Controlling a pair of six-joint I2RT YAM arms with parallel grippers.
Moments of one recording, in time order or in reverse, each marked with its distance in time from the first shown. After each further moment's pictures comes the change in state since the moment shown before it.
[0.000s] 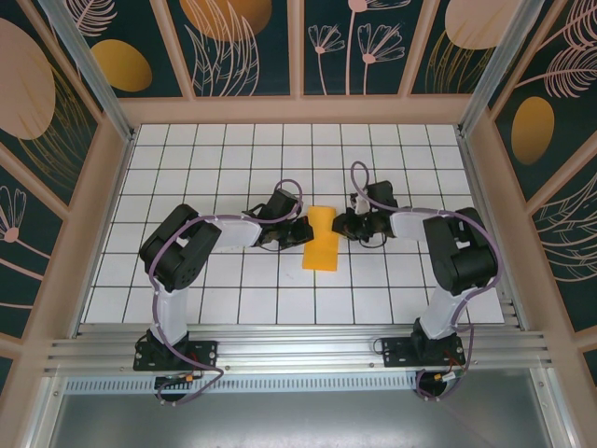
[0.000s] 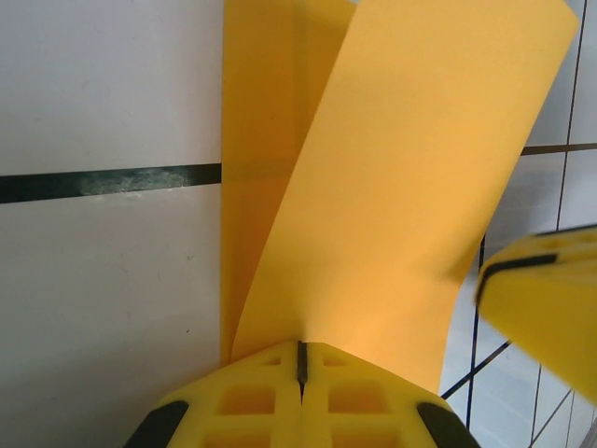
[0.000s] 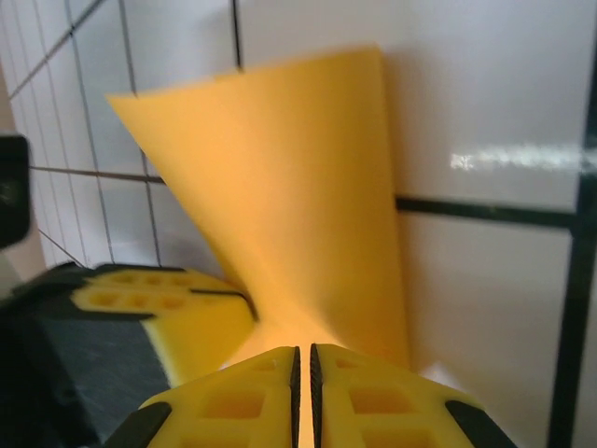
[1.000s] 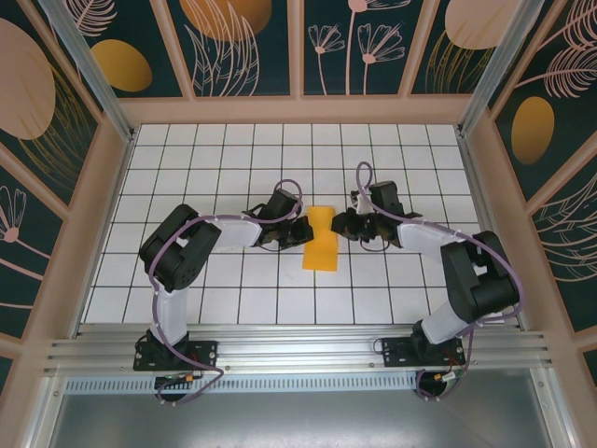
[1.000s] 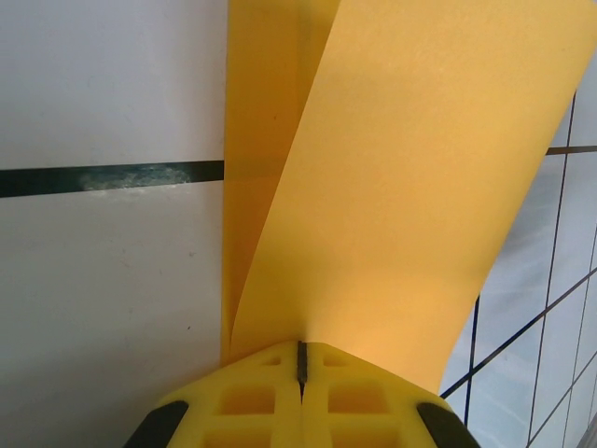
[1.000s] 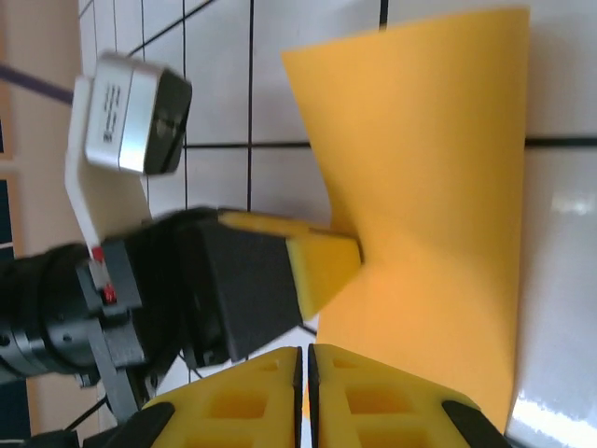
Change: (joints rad) left arm 0.000 -0.002 0.000 -0.002 -0.001 -0.012; right arm 0.035 -0.193 -0.083 0.010 -0.001 0.030
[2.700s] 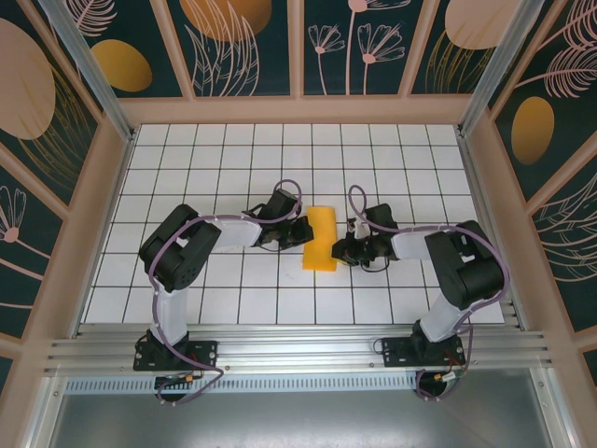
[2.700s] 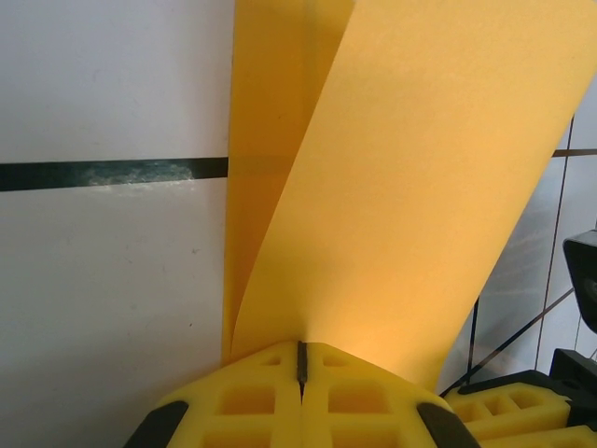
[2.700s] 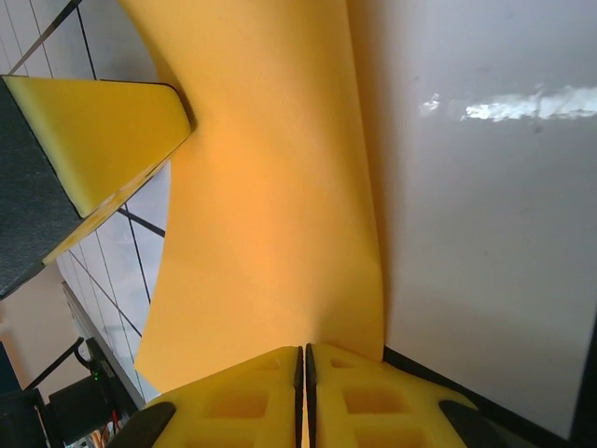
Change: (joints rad) left arm 0.000 -0.001 0.001 -0.003 0.000 -0.012; right arm 0.031 0.083 -0.151 0.047 -0.050 0.008
